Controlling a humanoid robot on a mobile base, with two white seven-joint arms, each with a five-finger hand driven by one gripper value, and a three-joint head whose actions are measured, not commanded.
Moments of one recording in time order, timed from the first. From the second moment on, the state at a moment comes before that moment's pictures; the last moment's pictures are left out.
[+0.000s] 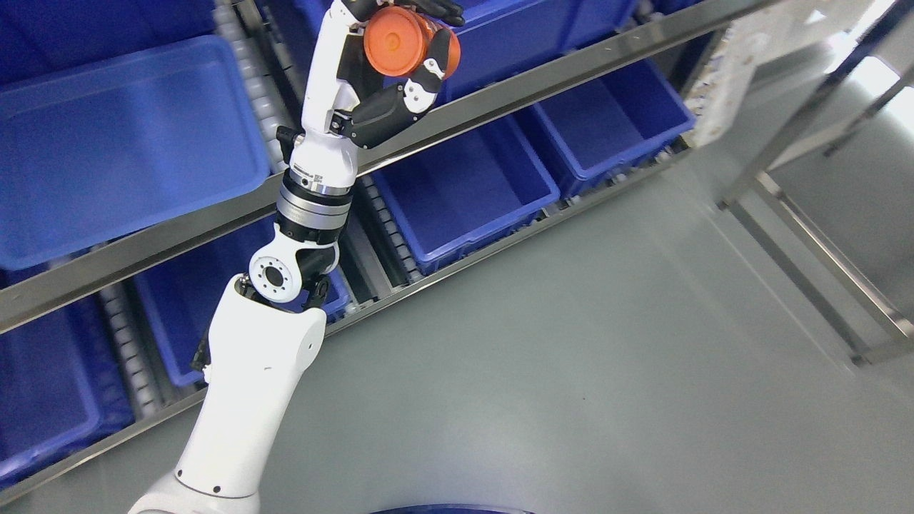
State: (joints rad) left arm -0.46 0.00 -0.30 -1.59 0.21 -0.60 -0.19; right arm 0.00 0.00 0.00 0.00 0.00 0.04 0.03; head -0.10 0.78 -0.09
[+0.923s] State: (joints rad) left arm -0.48 0.00 -0.40 -1.60 0.21 -0.59 -0.19; right arm 0.00 0.00 0.00 0.00 0.00 0.04 0.03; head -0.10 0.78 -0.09
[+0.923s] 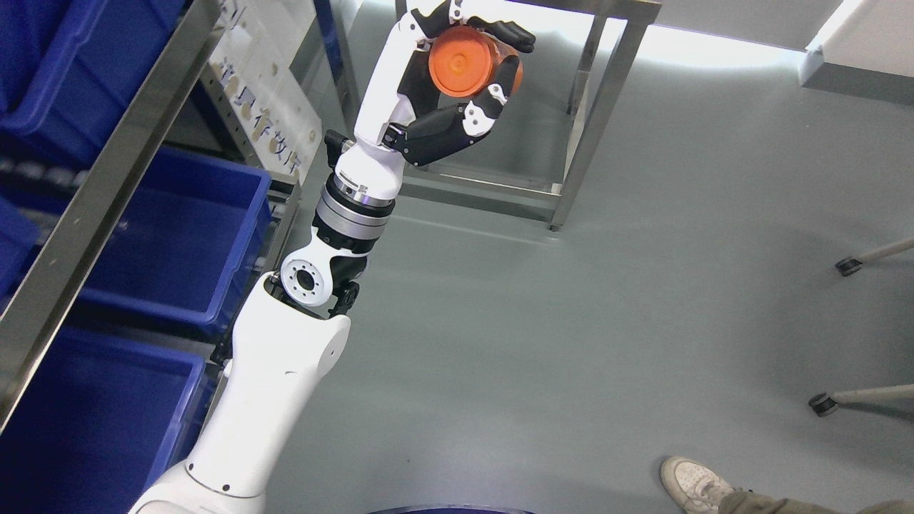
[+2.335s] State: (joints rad) left arm -0.54 0.00 -0.41 -1.58 0.21 -0.37 -0.18; right arm 0.00 0.00 0.00 0.00 0.00 0.04 0.03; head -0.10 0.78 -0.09
